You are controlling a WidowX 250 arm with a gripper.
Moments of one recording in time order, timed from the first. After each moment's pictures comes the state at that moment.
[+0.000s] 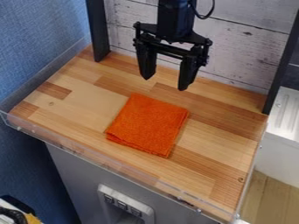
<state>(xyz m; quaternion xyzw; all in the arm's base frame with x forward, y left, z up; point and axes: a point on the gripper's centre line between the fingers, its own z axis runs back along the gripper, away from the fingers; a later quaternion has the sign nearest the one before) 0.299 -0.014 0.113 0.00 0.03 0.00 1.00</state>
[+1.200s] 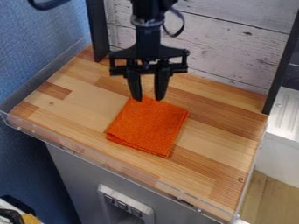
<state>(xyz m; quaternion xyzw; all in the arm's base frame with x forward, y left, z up) 0.282 0.012 0.081 0.00 0.00 0.30 0.95</state>
